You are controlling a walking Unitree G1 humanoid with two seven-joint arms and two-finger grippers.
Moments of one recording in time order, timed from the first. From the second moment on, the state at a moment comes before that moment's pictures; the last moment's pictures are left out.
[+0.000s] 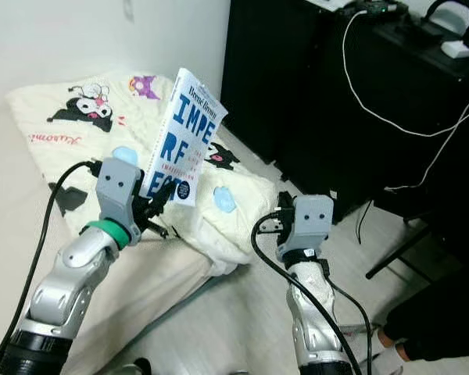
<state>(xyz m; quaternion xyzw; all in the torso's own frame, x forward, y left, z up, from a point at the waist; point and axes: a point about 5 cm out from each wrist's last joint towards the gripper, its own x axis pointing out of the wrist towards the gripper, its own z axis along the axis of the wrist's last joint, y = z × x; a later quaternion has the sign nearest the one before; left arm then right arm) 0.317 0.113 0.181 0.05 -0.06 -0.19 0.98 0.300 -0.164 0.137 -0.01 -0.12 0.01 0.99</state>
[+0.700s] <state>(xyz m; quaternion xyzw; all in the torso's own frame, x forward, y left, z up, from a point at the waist) 0.318 0.114 0.184 0.05 -0.08 -0.19 0.98 0.301 -0.166 0.130 -0.01 -0.12 0.01 0.99</state>
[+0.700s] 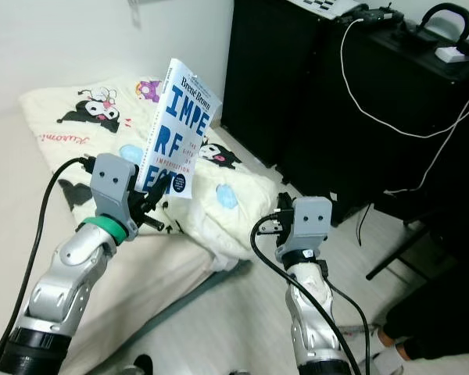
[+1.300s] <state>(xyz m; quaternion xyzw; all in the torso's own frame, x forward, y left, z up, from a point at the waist) 0.318 0.119 0.181 0.05 -0.07 -0.19 0.98 0.301 -0.164 0.128 0.01 -0.12 0.01 0.99</state>
